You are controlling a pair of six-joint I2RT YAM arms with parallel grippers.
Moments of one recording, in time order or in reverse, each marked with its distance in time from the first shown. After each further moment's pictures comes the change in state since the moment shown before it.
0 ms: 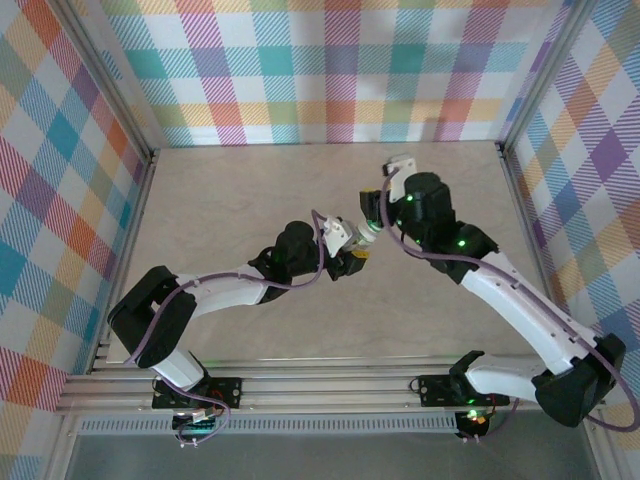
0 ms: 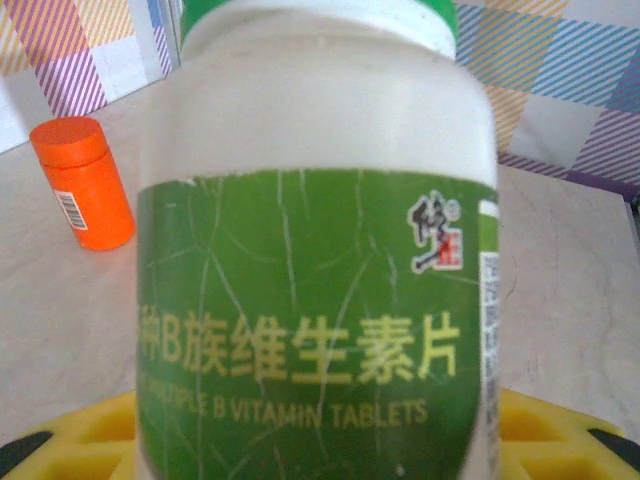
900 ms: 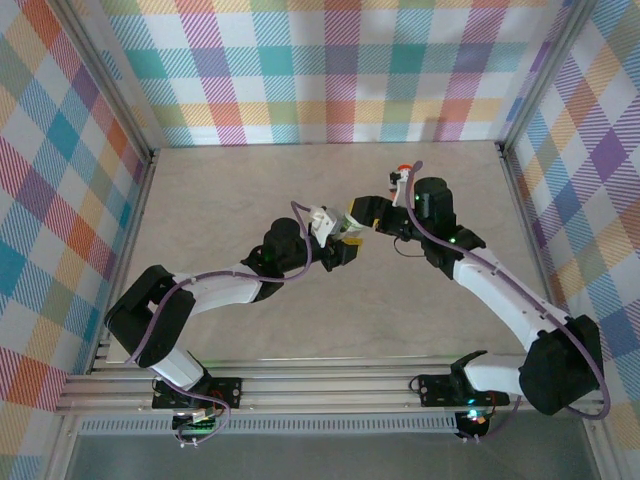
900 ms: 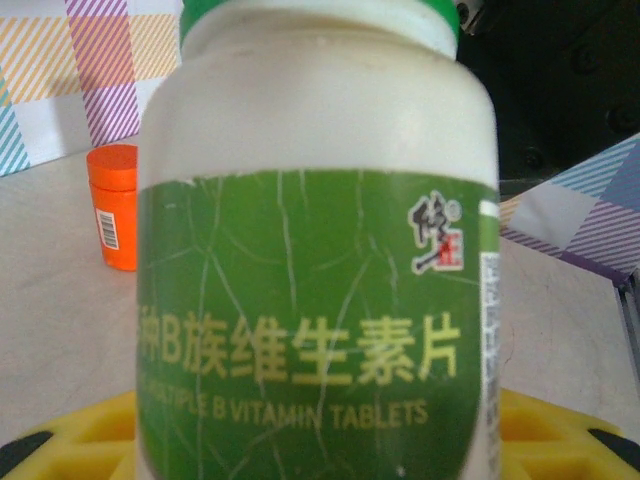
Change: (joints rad) left arm 0.060 -0.007 -0.038 0.143 0.037 -0.146; right arm -0.171 0.091 -0.234 0.324 -0.655 0.541
